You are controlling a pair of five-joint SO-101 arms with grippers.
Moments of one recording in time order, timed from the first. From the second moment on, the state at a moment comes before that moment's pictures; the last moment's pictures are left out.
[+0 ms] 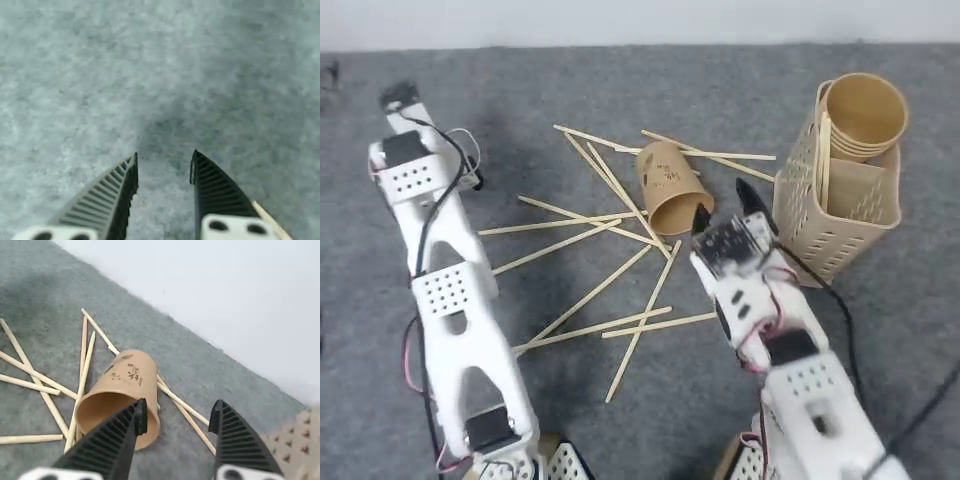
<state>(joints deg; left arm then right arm) -25.5 80.1 -93.5 99.0 15.1 -20.7 -52.0 77.5 2.3 23.3</state>
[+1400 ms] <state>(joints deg) -25.9 82.5 -93.8 99.0 21.3 -17.8 11.0 37.5 -7.0 33.5</state>
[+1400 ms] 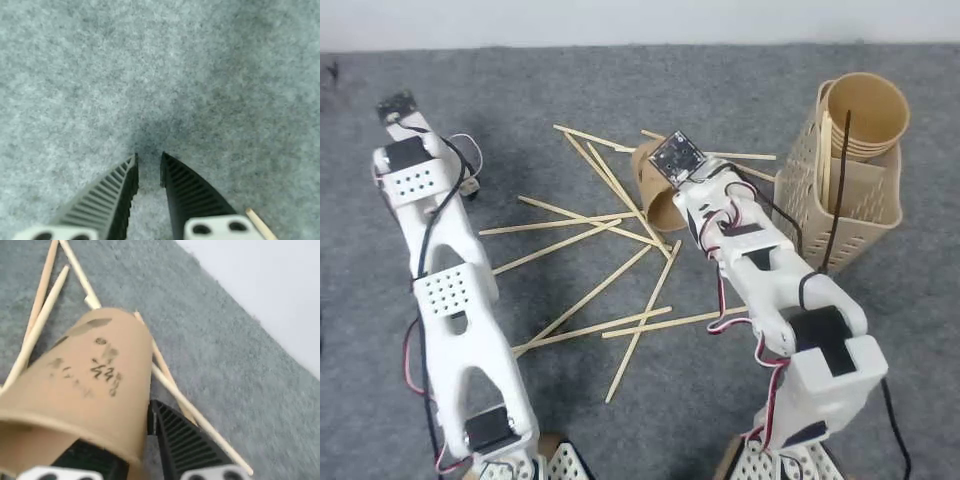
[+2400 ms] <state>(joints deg) -25.8 82.5 -93.8 99.0 21.3 -3.1 -25.2 -28.3 96.7 23.7</state>
